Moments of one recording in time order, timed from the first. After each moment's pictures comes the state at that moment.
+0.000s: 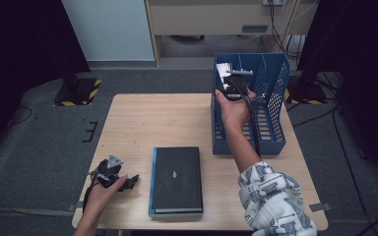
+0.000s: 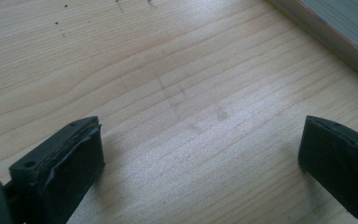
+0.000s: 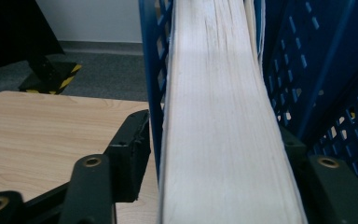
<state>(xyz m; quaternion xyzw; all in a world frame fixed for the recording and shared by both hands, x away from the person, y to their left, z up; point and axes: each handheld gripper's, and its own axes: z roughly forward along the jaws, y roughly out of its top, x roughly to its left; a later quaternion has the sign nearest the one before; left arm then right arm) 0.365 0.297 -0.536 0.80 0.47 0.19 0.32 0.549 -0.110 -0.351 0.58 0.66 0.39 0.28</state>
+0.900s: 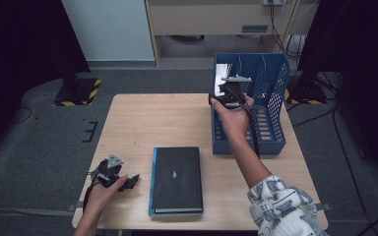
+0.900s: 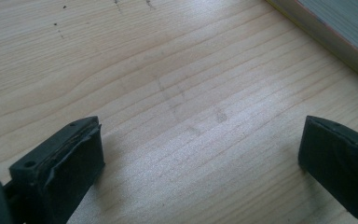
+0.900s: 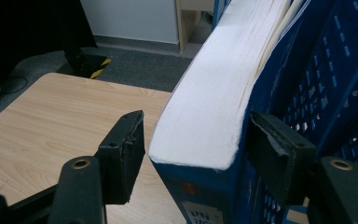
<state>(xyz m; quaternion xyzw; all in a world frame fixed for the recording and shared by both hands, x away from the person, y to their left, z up) 0.366 0.297 -0.536 0.80 0.47 0.19 0.32 0.514 -0.101 -0.346 0.53 0.69 0.42 0.26</state>
